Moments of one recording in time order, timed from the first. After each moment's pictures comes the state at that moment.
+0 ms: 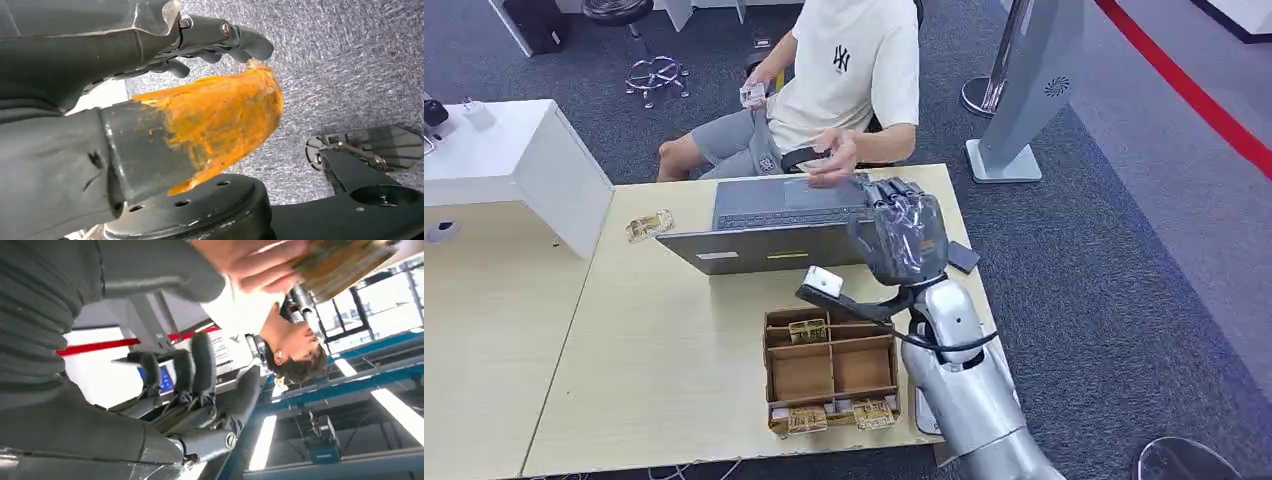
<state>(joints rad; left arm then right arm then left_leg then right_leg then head) -0.13 -0.25 0.98 -0.22 -1.30 0.02 0.13 -0.40 0.20 0.29 -1.27 1.34 -0.69 -0.26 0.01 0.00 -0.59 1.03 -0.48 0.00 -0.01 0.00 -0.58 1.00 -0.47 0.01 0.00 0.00</state>
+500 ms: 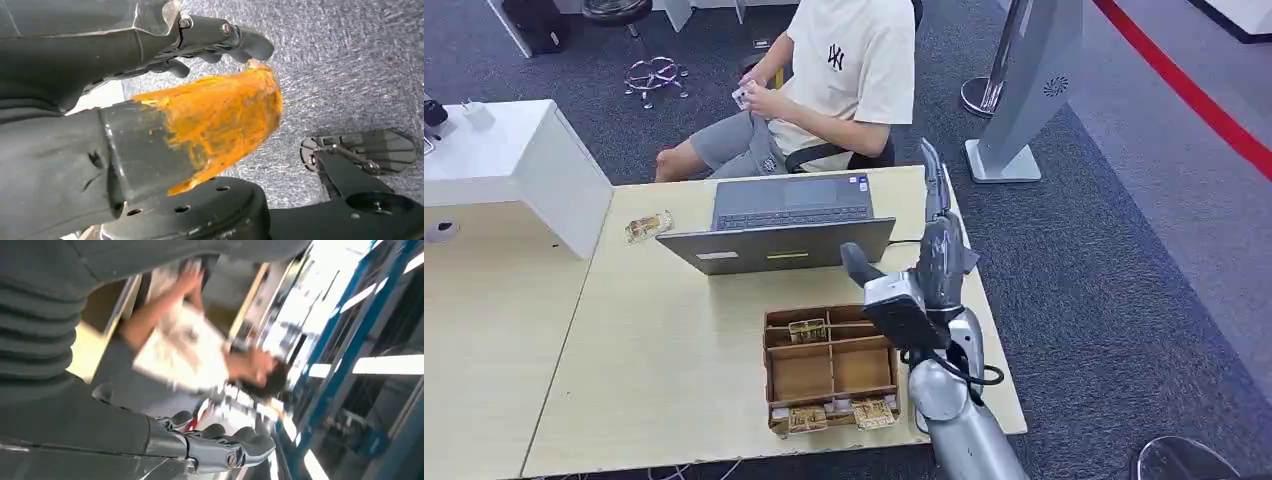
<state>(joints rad) -0.12 -0.25 1.00 -0.22 -1.26 0.04 0.10 -0.24 0.23 0.36 -1.55 0.54 -0.55 -0.41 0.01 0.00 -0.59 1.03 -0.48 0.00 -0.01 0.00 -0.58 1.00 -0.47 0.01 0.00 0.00</state>
